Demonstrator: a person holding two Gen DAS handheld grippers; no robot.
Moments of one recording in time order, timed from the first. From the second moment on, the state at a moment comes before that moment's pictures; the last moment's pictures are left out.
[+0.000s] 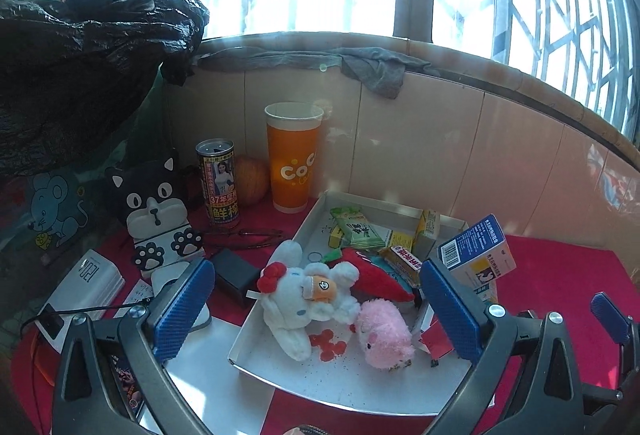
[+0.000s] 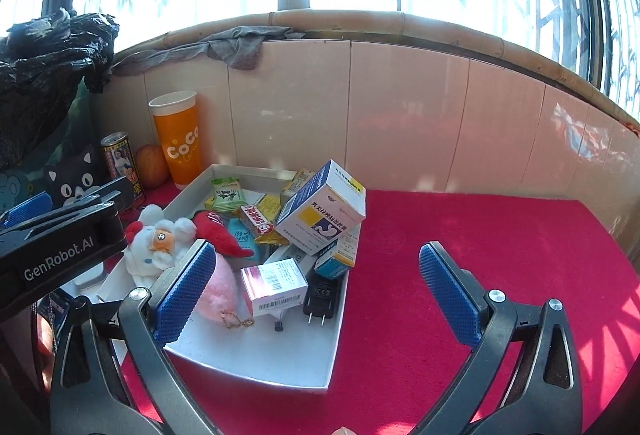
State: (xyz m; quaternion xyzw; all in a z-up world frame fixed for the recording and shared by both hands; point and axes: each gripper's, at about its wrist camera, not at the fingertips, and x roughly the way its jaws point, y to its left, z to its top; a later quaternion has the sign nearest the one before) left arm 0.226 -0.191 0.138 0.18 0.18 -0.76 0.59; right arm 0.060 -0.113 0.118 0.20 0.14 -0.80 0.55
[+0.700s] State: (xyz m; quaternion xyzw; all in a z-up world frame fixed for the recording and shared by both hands) left arm 0.224 -0.148 0.146 0.22 0.16 -0.75 0.61; right arm 0.035 -0.059 0.124 0.21 0.10 -0.82 0.53
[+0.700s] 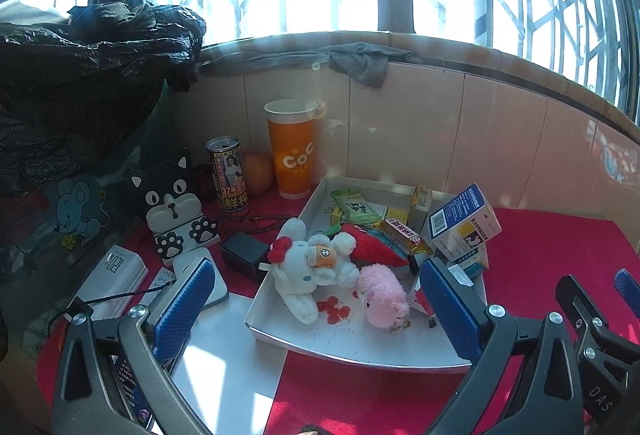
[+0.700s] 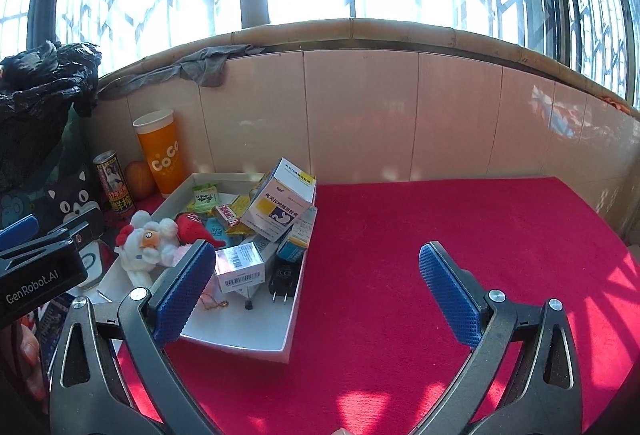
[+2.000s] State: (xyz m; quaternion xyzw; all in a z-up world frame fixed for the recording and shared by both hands) left arm 0.218 -0.078 0.153 0.22 0.11 -0.77 0.58; right arm 0.027 0.029 0.139 0.21 0.05 -0.82 0.54
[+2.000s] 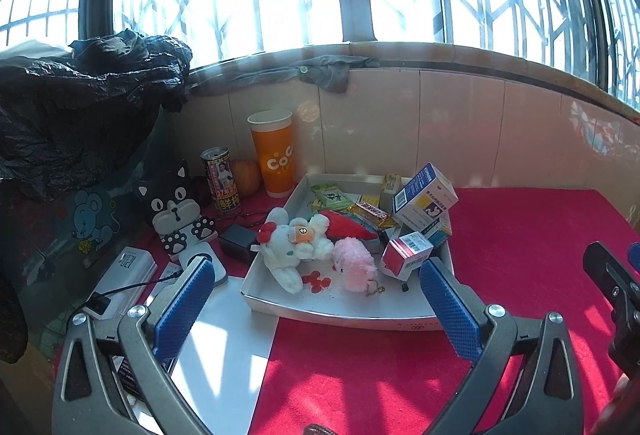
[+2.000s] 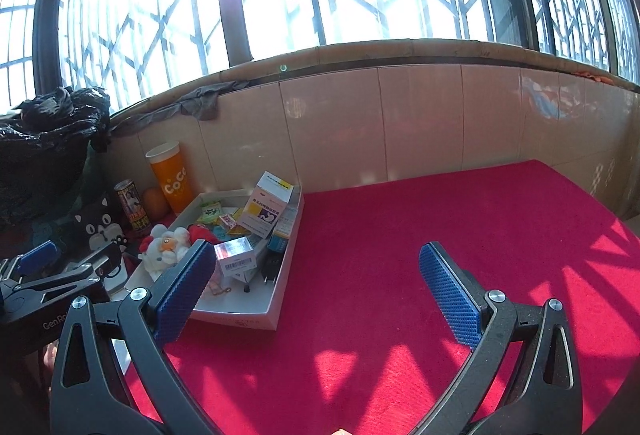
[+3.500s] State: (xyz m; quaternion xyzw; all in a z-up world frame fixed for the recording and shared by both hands) left arm 0.228 -0.011 0.171 0.22 0.09 -0.78 0.57; right arm 0.042 0.107 0.147 0.17 0.02 -0.82 0.54
